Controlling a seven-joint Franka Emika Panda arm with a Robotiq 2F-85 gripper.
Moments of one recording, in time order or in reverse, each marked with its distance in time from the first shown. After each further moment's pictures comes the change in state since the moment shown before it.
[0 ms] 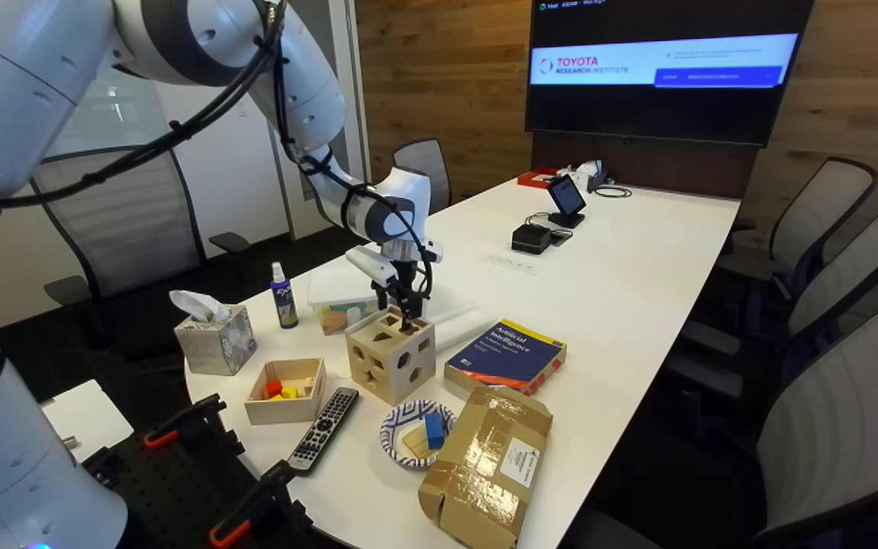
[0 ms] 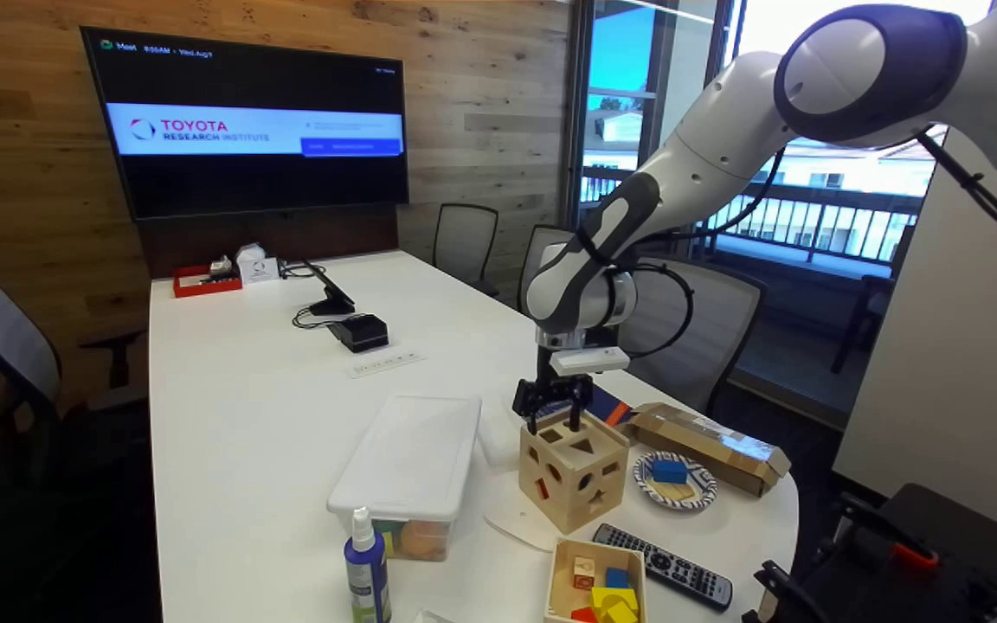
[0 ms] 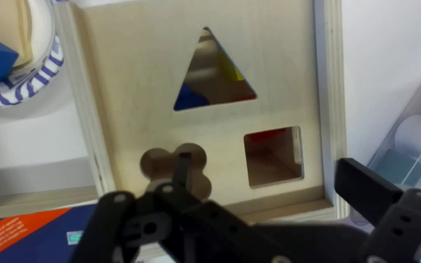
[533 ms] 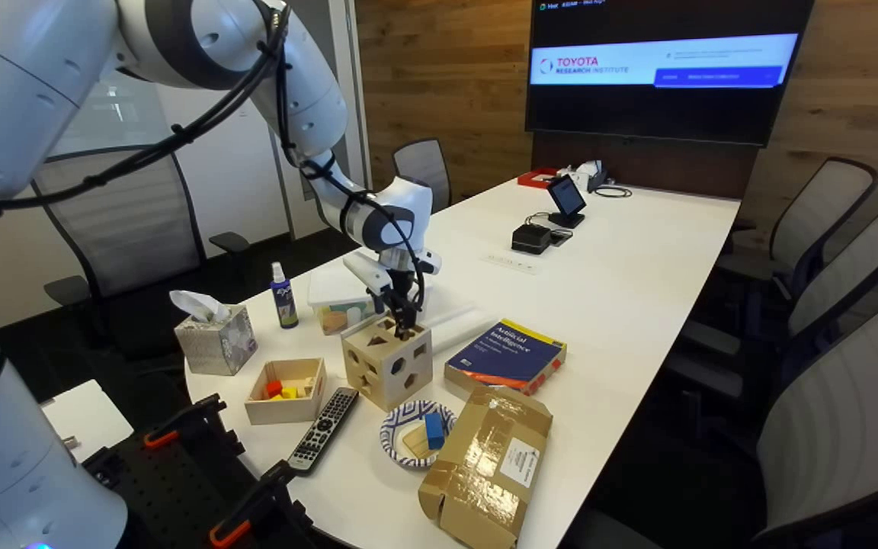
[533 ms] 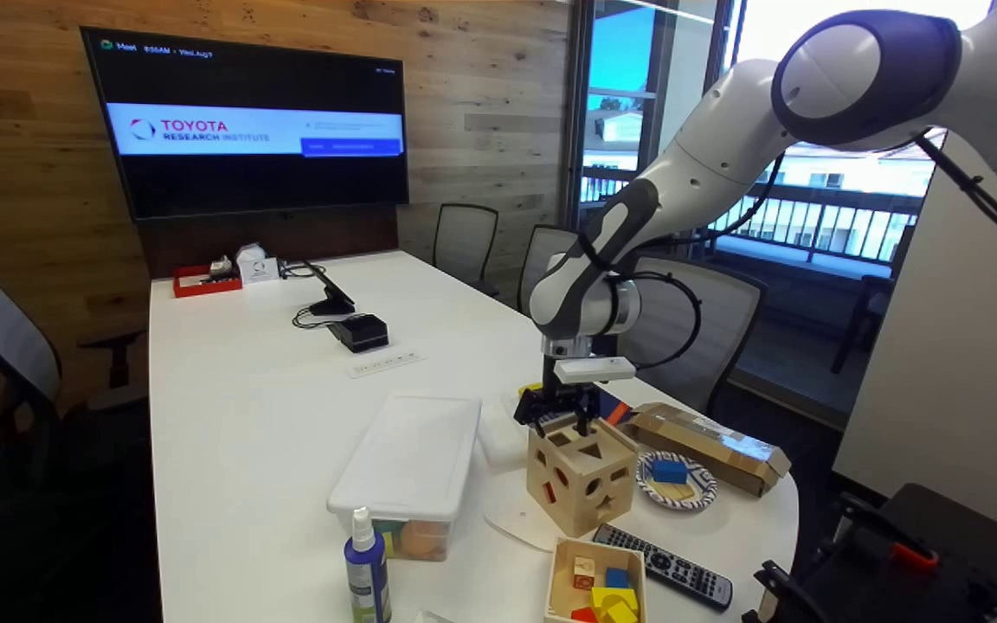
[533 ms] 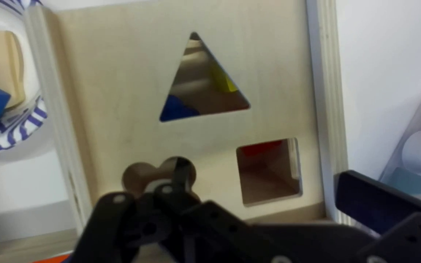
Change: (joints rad) arm -0.009 0.011 0.002 -0.023 0.055 -0.015 0.000
